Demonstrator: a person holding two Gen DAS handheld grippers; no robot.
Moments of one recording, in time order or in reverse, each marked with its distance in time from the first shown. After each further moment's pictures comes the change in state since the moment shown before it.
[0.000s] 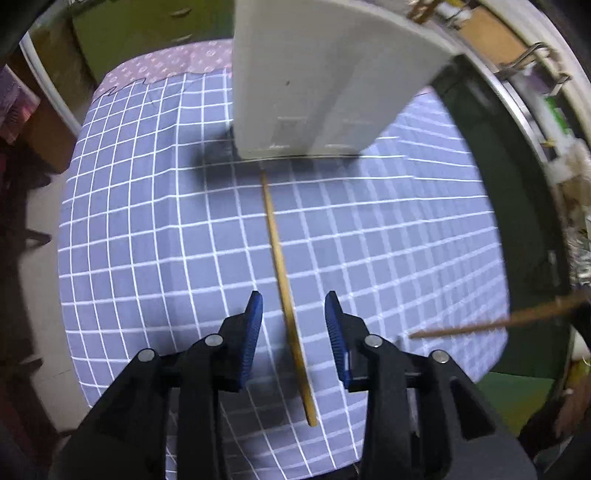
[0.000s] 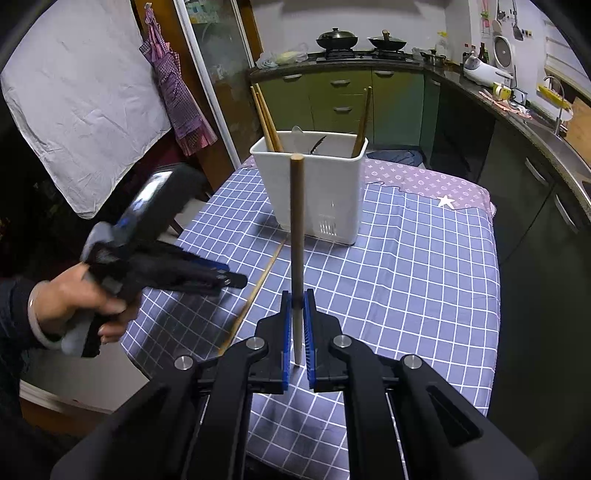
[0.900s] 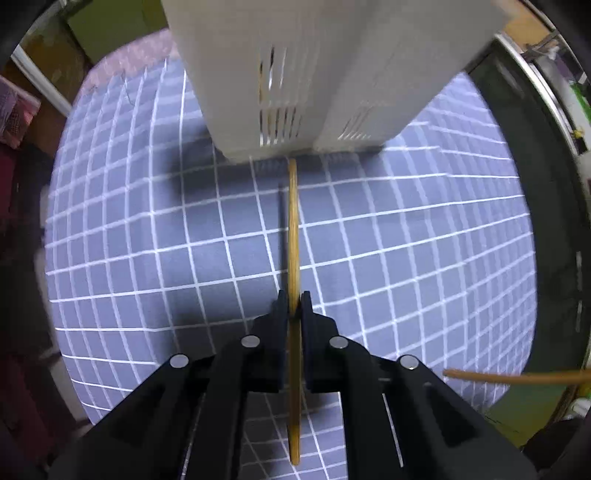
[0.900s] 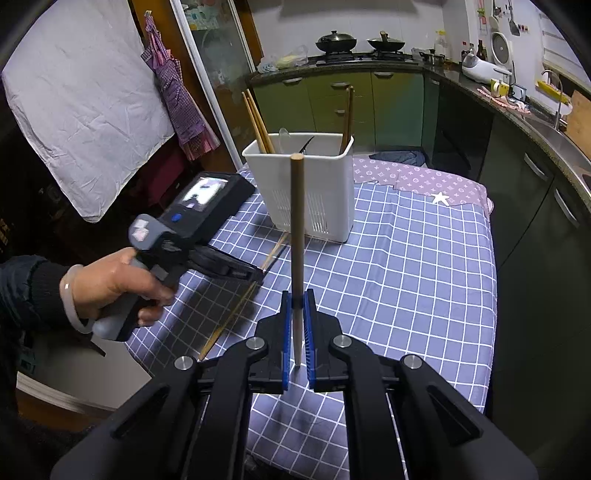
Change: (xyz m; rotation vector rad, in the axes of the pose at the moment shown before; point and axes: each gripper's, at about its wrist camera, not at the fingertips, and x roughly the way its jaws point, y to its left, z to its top) left arm 0.037 -0.041 0.026 0.027 0.042 0.065; right arm -0.015 -0.016 -0.008 0.019 -0.023 0.025
